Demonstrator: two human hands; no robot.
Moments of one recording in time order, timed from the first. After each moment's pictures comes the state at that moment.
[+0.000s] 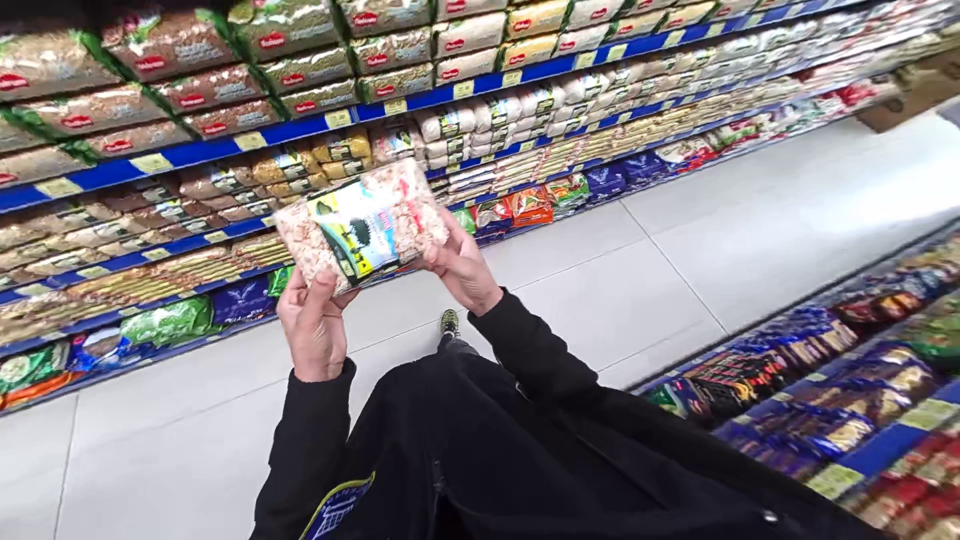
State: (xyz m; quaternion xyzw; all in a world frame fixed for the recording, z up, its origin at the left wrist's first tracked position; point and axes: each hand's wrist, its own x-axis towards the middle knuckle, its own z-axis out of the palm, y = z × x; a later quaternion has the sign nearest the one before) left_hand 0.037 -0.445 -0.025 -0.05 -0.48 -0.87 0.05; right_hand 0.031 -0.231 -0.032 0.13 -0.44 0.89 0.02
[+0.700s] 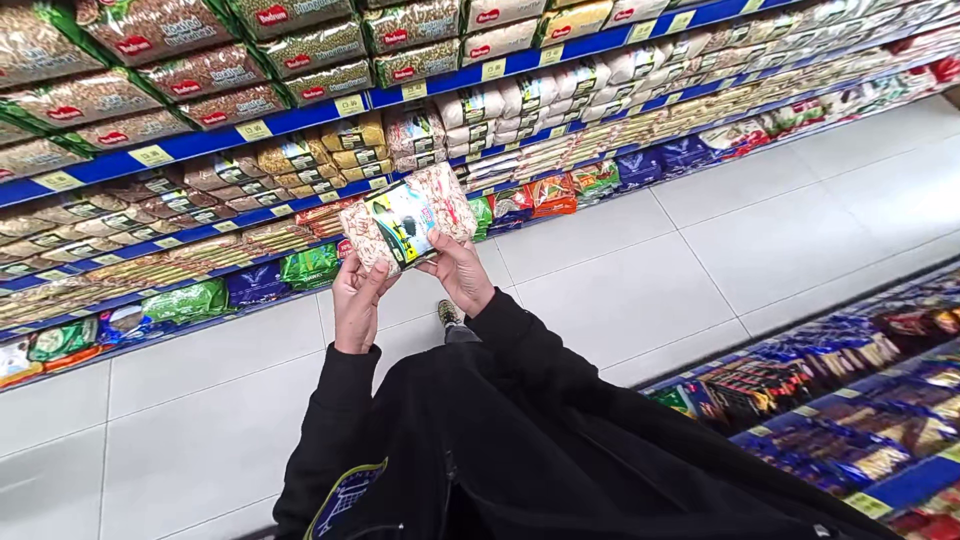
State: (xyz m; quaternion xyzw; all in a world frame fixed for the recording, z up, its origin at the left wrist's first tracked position) left_hand -0.028 -0.422 -0.076 -0.02 -0.52 -0.85 -0.06; right_hand -0.035 -0.244 -0.079 -0.11 -0.31 0.94 -0.03
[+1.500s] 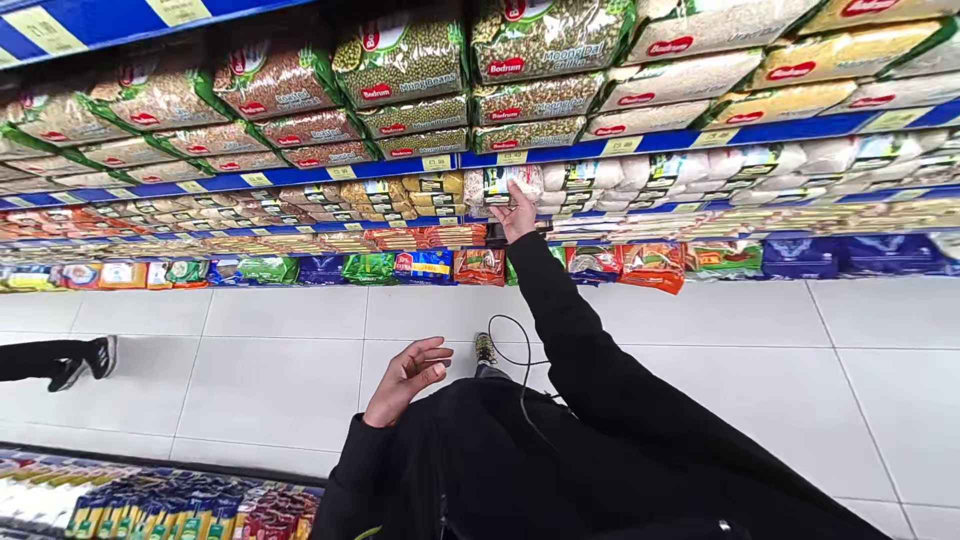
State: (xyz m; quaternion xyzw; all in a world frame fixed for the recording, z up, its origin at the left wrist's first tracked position) left_hand -0.063 -0.428 -0.110 0.09 -0.59 -0.76 -0.26; right_hand -0.378 -0.178 -0.204 -0.25 -0.38 0.89 -0.01
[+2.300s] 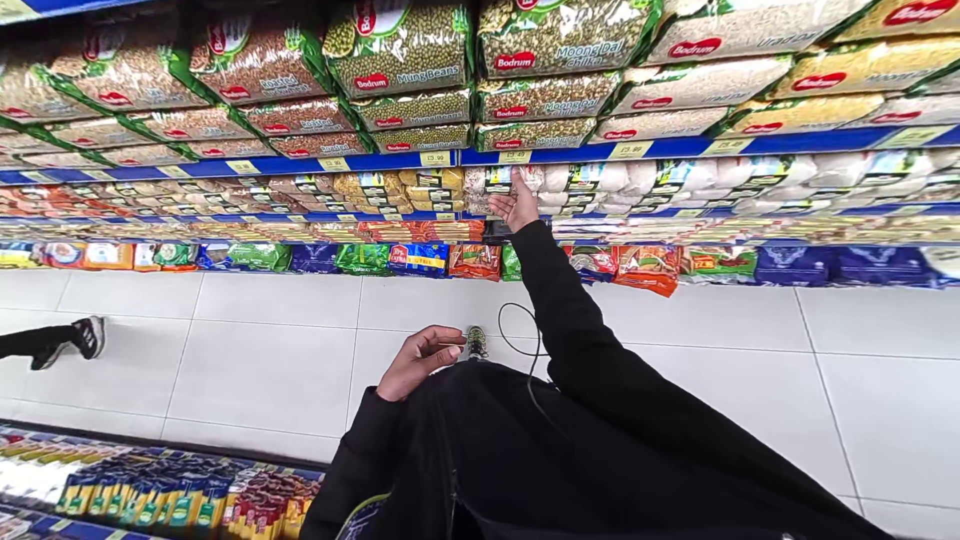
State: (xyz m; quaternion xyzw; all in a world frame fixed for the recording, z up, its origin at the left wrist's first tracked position) left_hand -0.104 -0.399 -0.121 0.05 -0.57 -0.77 -0.28; right_hand -0.405 -0.158 -0.211 -0.29 -0.48 0.82 -0.12
